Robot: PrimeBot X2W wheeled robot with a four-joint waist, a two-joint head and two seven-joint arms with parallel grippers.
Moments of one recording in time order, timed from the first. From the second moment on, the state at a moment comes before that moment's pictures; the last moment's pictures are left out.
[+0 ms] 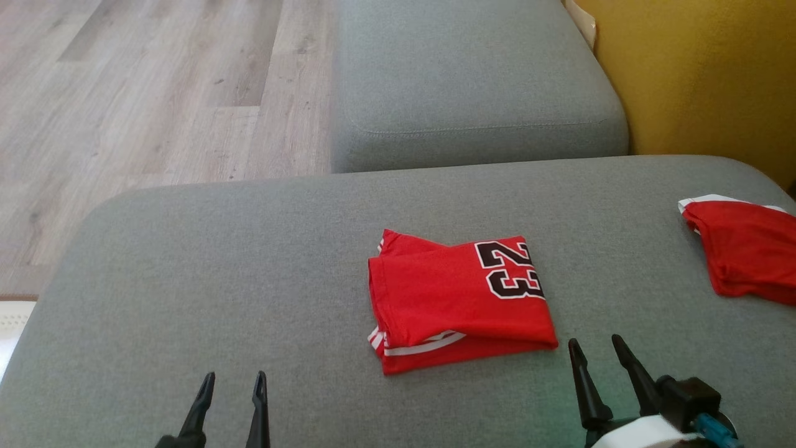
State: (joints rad) left arm 0.33 0.06 -0.17 0.02 -0.07 0.08 -0.25; right arm 0.10 -0.07 0.15 0.38 0.22 0.13 -0.25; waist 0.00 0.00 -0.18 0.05
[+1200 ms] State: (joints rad) left arm 0.26 0.06 -0.25 0.06 -0.10 0.08 -0.25; right arm -0.31 -0.18 0.22 0.78 0.44 0.13 -0.01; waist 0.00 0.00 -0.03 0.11
